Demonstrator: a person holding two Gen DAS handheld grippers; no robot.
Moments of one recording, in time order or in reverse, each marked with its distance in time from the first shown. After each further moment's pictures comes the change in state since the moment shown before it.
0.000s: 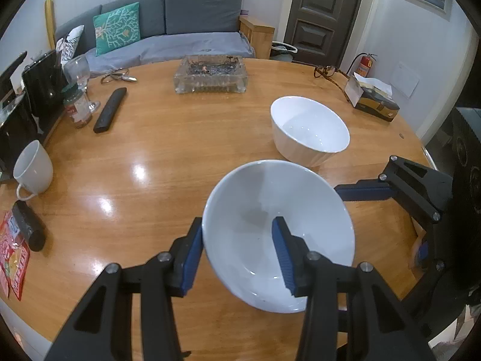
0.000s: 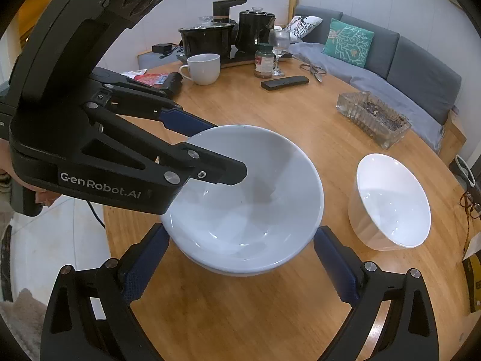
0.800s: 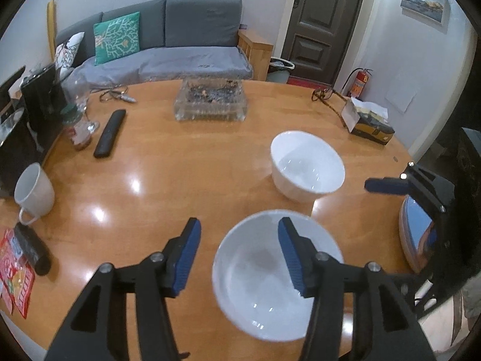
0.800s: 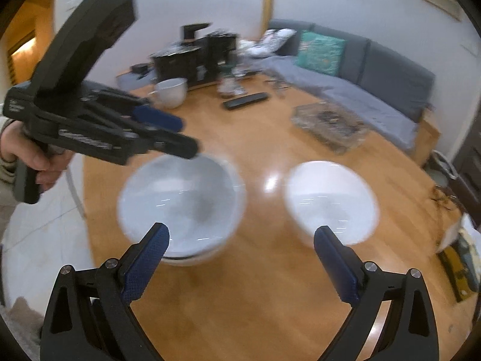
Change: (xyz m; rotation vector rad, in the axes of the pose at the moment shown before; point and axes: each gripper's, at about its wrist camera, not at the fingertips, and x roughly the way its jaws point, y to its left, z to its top) left arm -0.014 0.007 0.039 -0.011 -0.066 -0.037; right arm -0.047 -0.056 -0.009 0.080 -0.089 -0.115
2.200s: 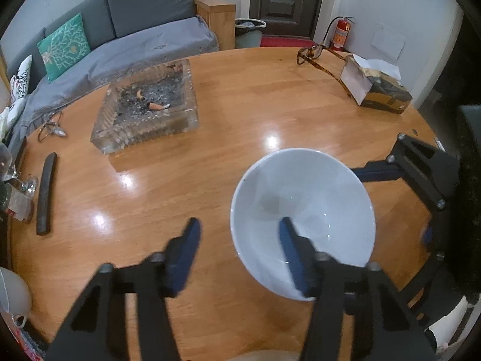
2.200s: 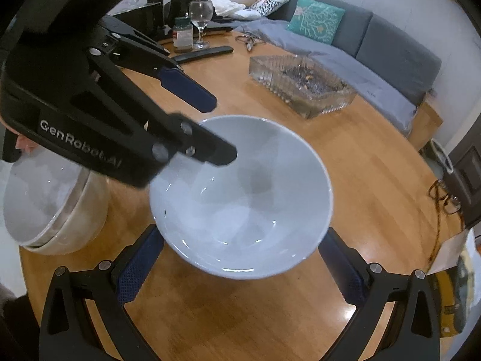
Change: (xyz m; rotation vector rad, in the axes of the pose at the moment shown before) left arm 0.139 -0.045 0.087 0.200 0.189 -0.021; right arm 0.094 -0.085 0.008 -0.055 0.196 -0.014
